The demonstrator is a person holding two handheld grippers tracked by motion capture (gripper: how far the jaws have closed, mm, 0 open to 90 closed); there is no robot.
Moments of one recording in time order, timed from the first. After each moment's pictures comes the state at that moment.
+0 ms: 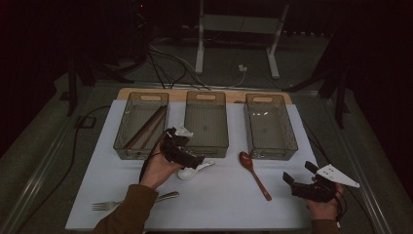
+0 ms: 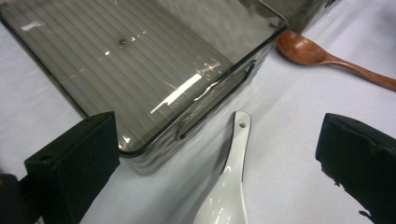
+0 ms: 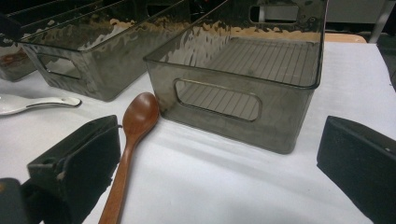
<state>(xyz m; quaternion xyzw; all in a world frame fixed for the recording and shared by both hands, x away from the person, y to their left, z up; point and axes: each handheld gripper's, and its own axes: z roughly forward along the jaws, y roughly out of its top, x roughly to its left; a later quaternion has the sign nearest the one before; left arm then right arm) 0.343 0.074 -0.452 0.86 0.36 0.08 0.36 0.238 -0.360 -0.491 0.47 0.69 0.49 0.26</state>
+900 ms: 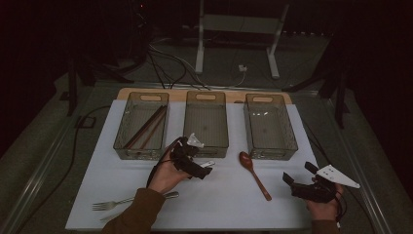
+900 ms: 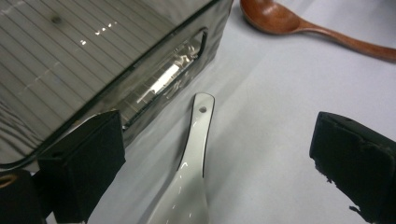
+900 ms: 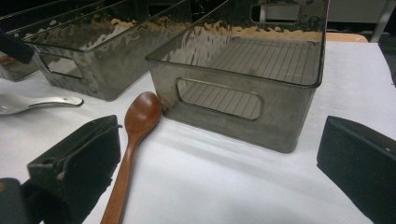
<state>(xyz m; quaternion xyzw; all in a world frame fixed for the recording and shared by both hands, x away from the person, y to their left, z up) 0.332 0.050 -0.474 0.88 0.32 0.05 0.34 0.237 -0.360 -0.491 0.47 0.69 0.49 0.26</state>
